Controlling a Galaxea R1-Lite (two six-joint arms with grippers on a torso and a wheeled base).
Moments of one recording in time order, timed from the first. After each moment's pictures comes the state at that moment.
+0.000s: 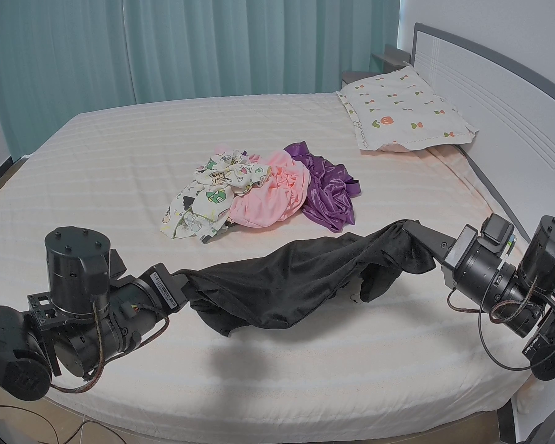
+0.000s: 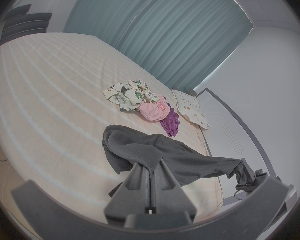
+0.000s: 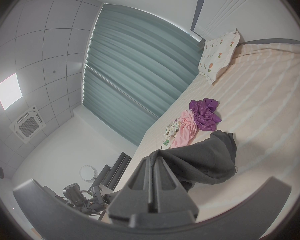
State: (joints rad) left arm -0.61 1.53 -0.51 -0.62 0.27 -0.85; right arm 0.50 1.65 -0.35 -1.37 0.11 0.85
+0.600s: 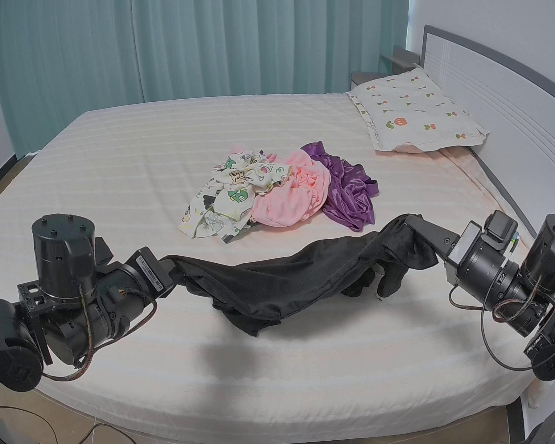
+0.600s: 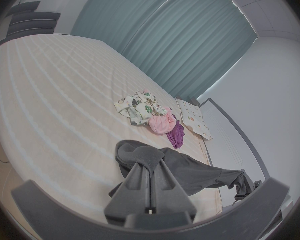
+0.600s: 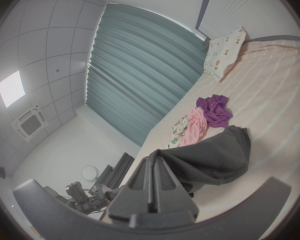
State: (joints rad) left arm -0.56 1.50 -0.53 -0.62 0.27 -0.87; right arm 0.51 1.63 -0.35 -1.40 0.10 0.85
